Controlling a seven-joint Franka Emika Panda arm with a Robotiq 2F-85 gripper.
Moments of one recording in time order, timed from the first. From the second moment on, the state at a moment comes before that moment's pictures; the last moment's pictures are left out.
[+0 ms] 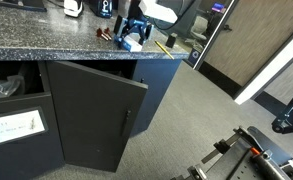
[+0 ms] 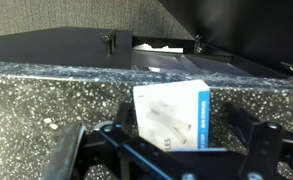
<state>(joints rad) 0.10 1.21 0.01 -0.73 0.01 1.98 -0.02</state>
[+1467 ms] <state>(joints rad) 0.34 1.26 0.01 -0.45 -0.01 1.81 0.05</state>
